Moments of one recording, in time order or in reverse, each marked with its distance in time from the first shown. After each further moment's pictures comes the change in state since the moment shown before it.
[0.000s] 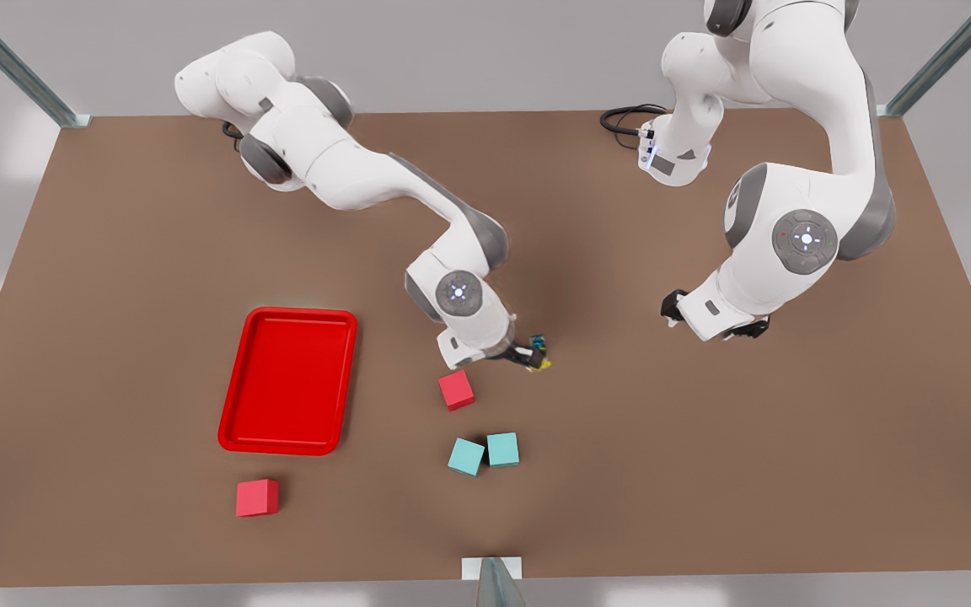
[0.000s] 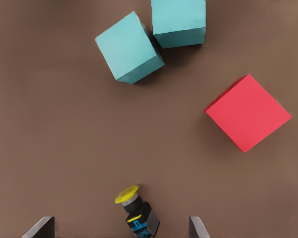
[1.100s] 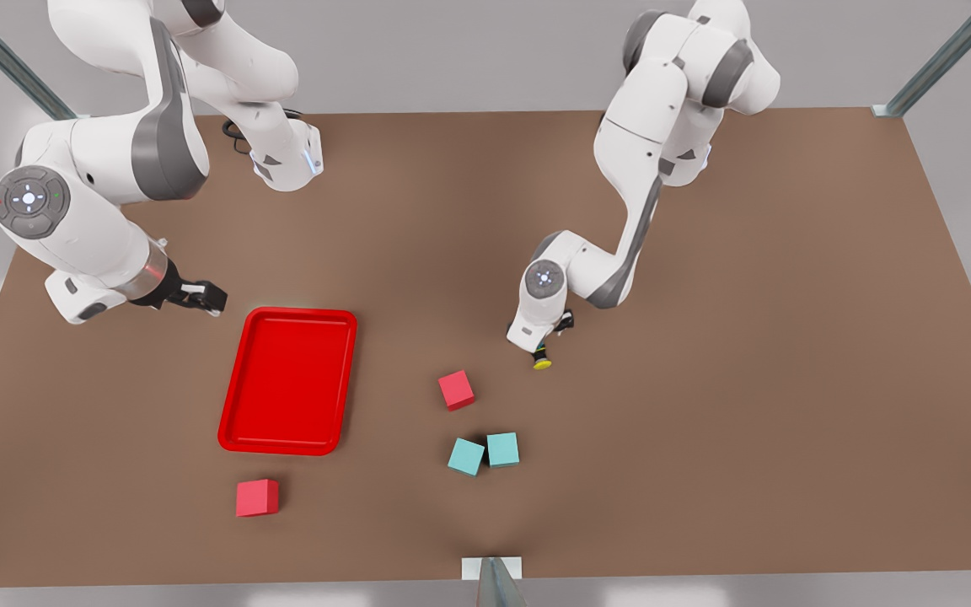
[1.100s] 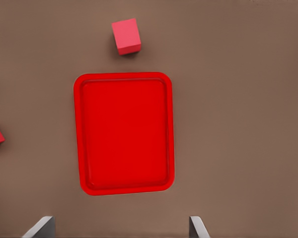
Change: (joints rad) left arm -0.419 0.361 0.006 -0.349 -0.045 0.710 -0.876; right arm -0.585 -0.724 0.012 -0.533 -0.111 -0.483 -0.809
